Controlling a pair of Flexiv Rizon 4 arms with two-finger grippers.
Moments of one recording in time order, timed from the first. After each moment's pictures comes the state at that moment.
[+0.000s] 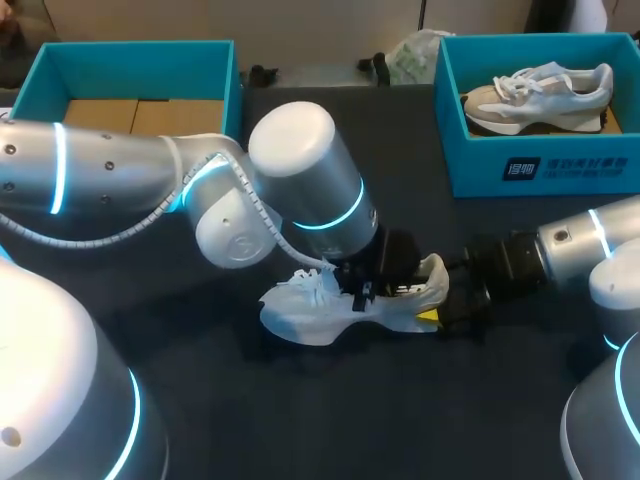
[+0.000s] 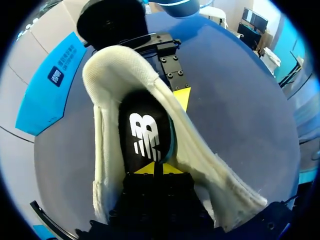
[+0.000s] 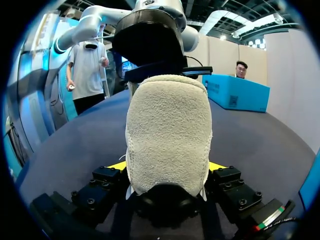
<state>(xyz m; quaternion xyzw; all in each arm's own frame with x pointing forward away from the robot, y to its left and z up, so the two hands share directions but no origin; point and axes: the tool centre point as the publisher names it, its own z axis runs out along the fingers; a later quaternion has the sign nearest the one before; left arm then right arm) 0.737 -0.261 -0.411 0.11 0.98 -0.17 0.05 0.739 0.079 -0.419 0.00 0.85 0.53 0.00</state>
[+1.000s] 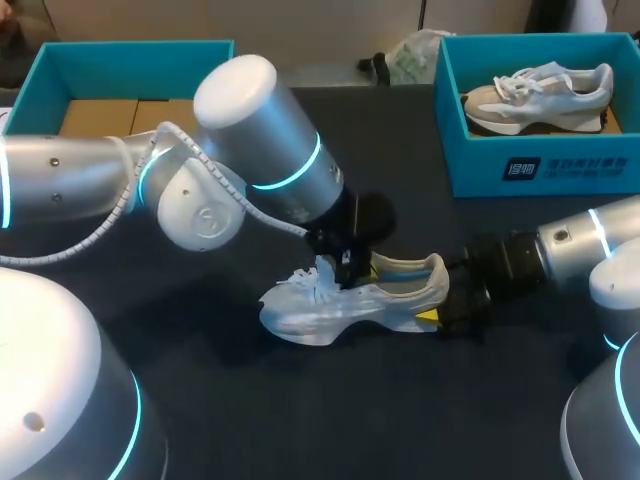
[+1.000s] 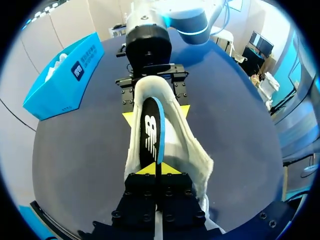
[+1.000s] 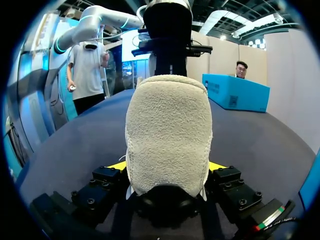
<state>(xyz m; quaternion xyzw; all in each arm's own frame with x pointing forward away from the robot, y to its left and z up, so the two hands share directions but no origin) 0.740 -0.238 -0.359 0.05 0.97 -0.23 0.00 0.739 0.079 -0.418 0.00 0.85 0.53 0.00</state>
